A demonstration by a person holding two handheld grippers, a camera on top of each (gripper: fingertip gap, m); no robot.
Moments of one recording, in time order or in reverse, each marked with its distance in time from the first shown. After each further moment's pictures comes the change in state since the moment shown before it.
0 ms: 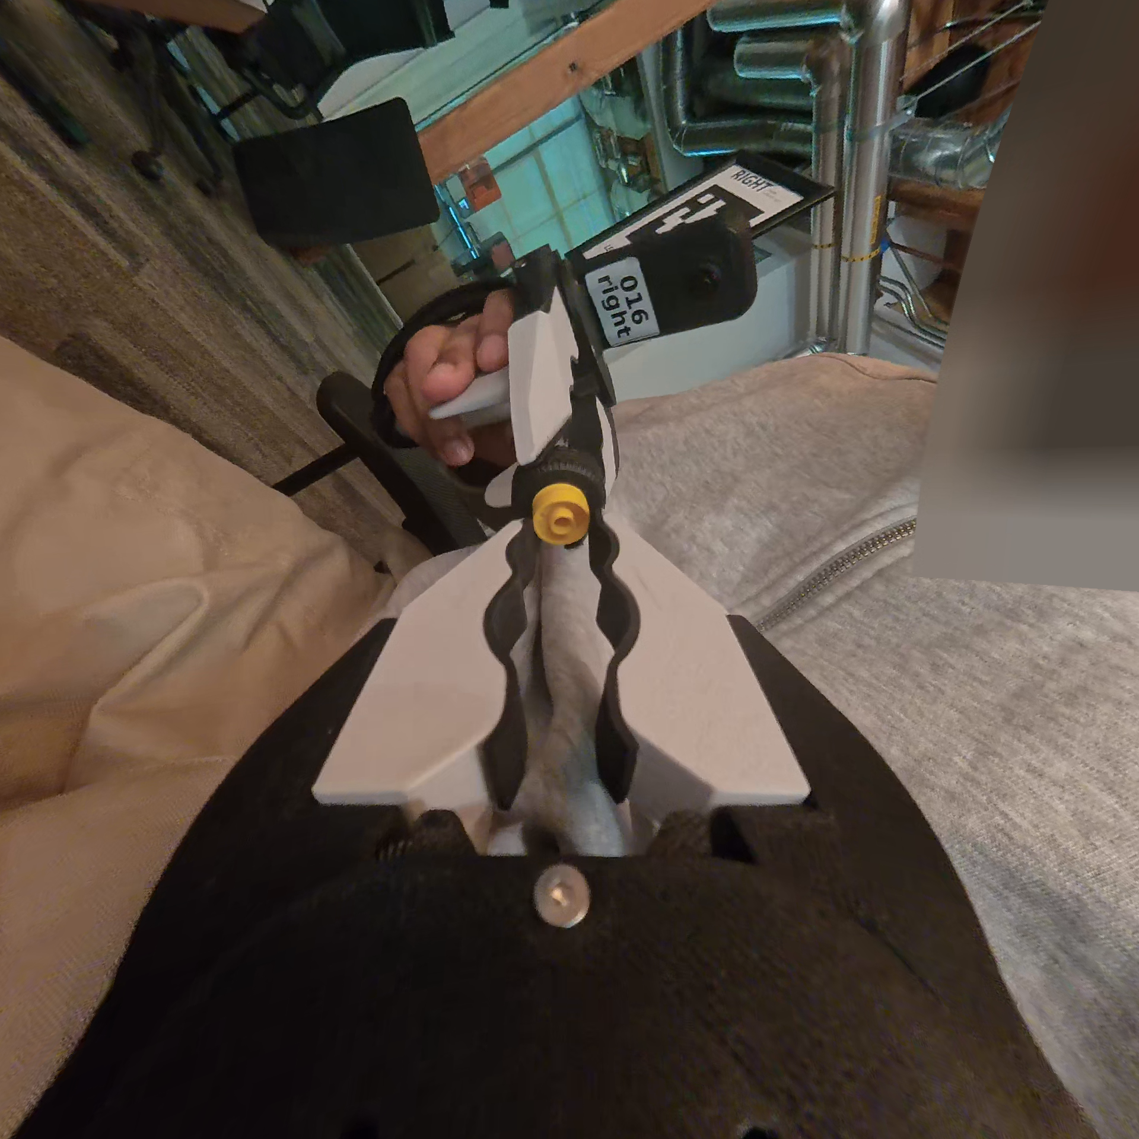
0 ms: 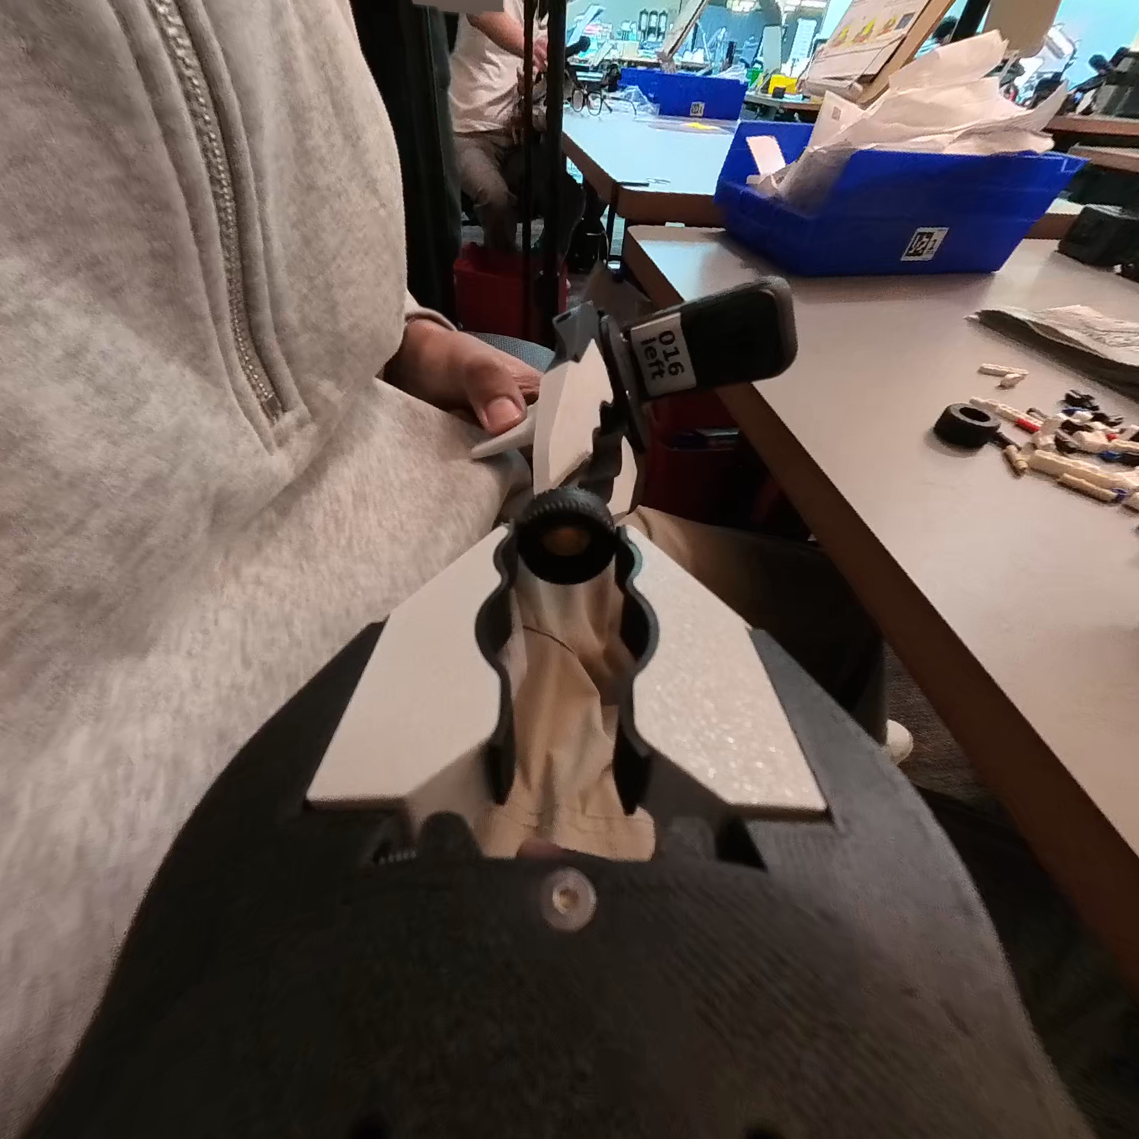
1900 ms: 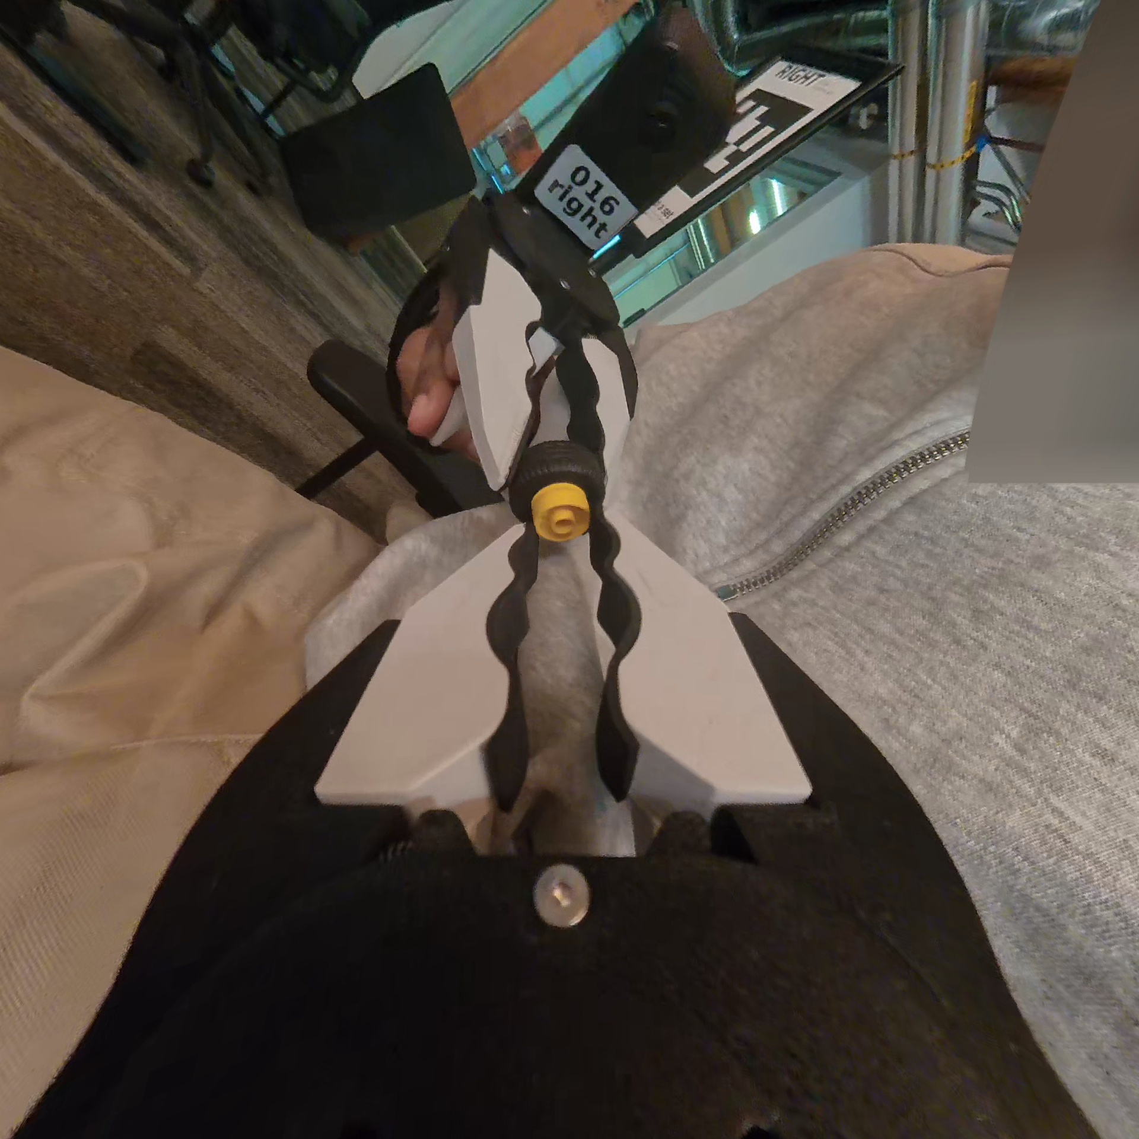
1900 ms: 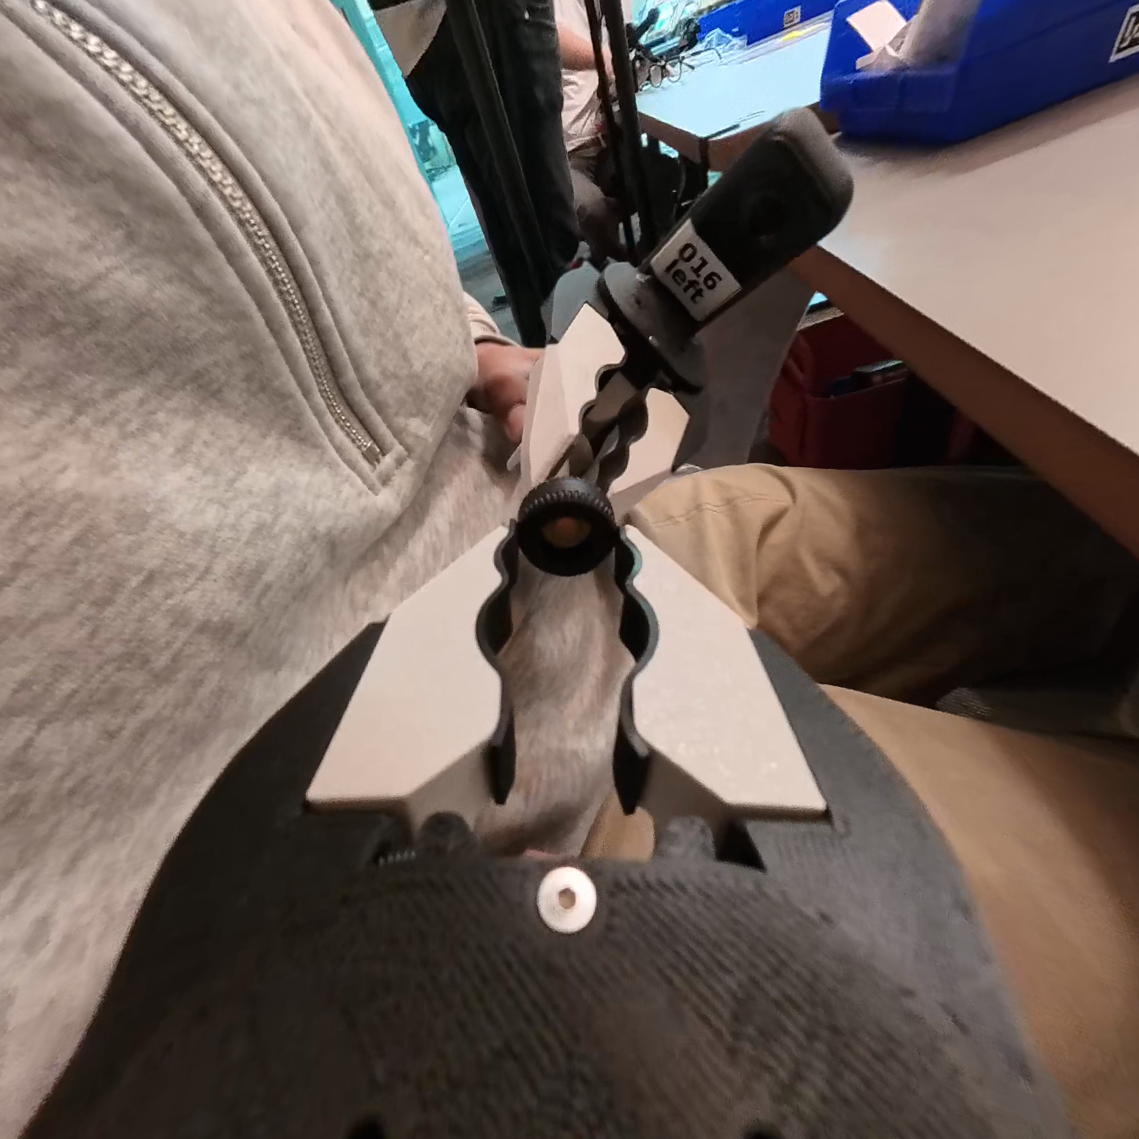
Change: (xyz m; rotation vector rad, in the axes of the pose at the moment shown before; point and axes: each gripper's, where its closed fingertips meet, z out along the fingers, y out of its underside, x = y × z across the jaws) left arm 0.014 0.026 0.015 -0.058 -0.087 0.111; right arm -0.027 -0.004 -0.004 0.002 -0.190 0.326
